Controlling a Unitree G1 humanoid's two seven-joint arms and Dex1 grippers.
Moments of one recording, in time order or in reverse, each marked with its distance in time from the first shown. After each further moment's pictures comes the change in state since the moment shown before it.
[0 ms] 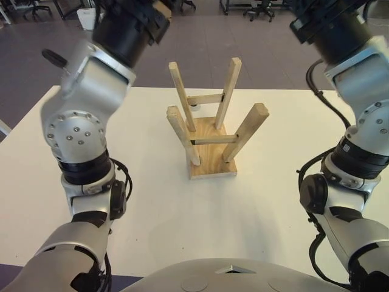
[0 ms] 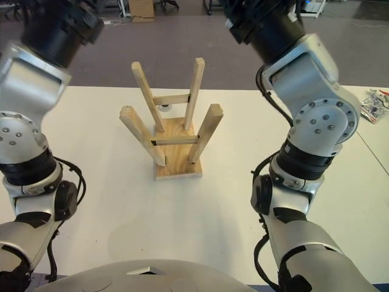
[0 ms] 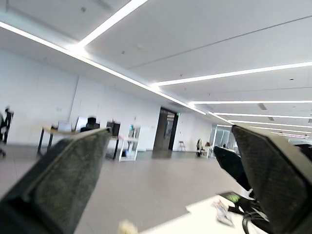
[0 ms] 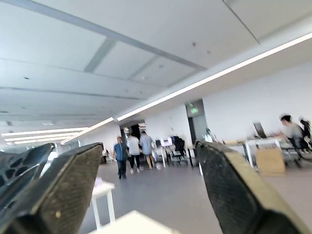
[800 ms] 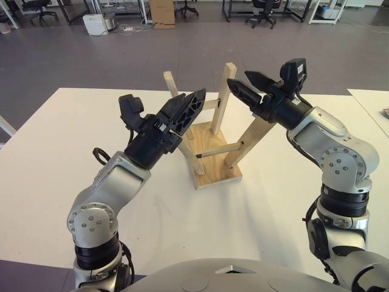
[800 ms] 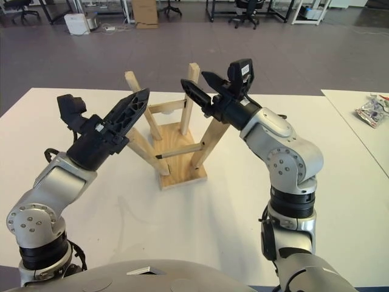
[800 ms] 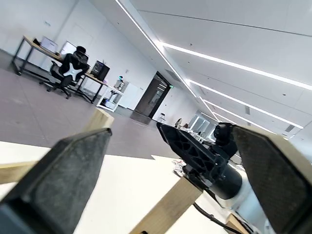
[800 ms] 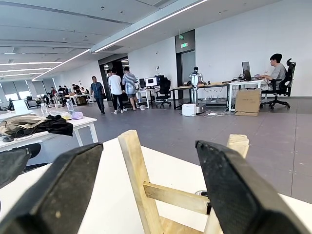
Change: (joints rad) left arm 0.608 -0.073 -0.057 -0.197 -0.116 0.045 -0.031; right arm 0.273 -0.027 0.181 -0.054 -0.269 -0.009 0.167
